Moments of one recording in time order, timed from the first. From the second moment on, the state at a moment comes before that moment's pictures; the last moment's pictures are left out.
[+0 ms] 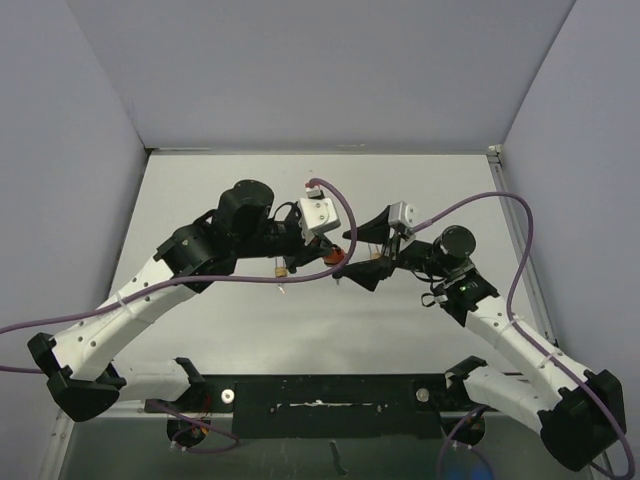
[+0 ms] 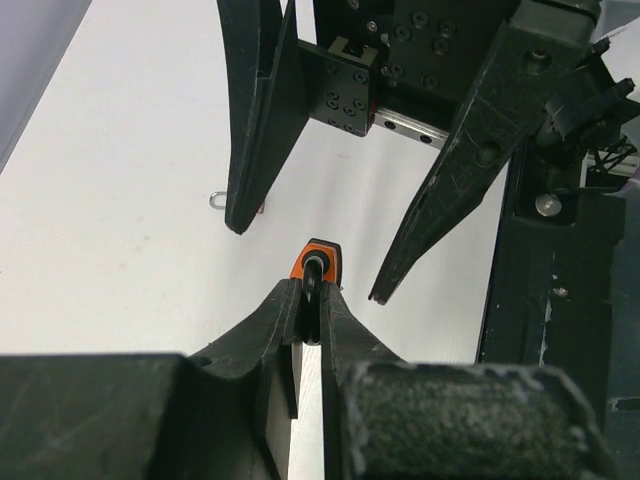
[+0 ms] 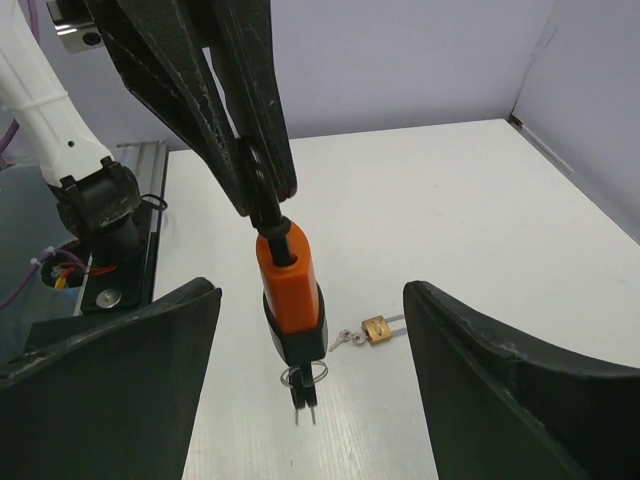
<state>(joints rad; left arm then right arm) -0.89 1.23 1.46 -0.63 0.36 0.22 0.52 0.95 0.69 0.38 -0.82 0.07</state>
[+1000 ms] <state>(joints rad) -0.84 1.18 1.17 -0.32 0.49 0.19 0.49 0.99 0.48 0.59 -0.90 0.14</state>
